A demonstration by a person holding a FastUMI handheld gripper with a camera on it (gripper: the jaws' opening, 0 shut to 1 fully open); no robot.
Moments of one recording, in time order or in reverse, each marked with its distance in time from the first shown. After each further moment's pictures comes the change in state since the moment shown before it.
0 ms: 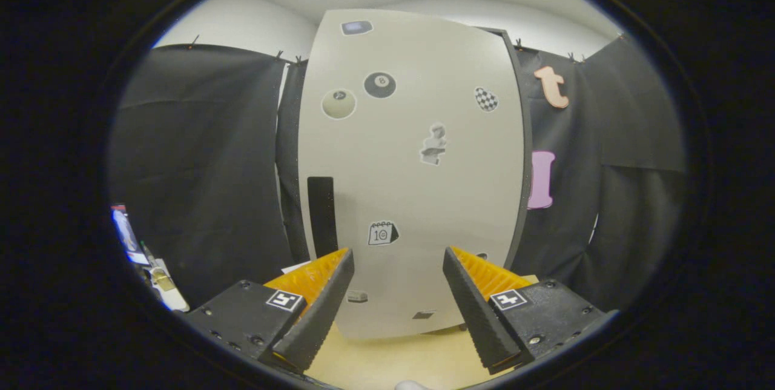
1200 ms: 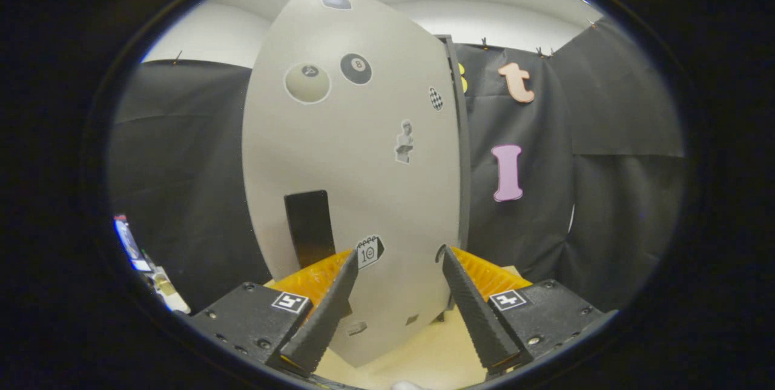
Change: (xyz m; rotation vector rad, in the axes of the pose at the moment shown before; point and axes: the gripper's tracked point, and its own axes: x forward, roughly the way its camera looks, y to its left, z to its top) arm -0.041 -0.059 -0.025 0.077 0.001 -0.047
